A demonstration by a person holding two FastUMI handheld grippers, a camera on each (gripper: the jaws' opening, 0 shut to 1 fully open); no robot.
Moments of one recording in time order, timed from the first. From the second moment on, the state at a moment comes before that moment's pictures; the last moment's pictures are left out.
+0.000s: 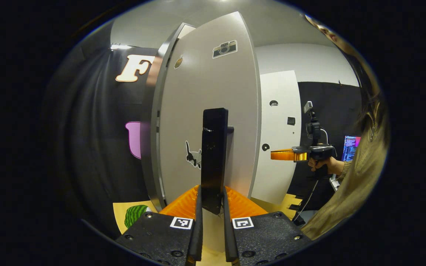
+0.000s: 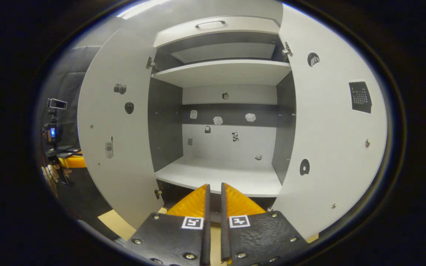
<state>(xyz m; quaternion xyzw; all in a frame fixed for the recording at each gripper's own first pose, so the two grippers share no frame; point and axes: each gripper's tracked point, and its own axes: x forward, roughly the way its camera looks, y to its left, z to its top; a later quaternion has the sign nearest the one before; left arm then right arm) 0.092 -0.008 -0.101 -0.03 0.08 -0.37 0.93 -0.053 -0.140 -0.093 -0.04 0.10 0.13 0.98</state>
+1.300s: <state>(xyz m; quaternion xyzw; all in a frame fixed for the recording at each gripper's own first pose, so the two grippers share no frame) 0.043 0.060 -0.050 -0.02 0.04 -0.17 0.99 -0.037 -0.092 -0.106 -0.04 0.12 0.22 0.97</state>
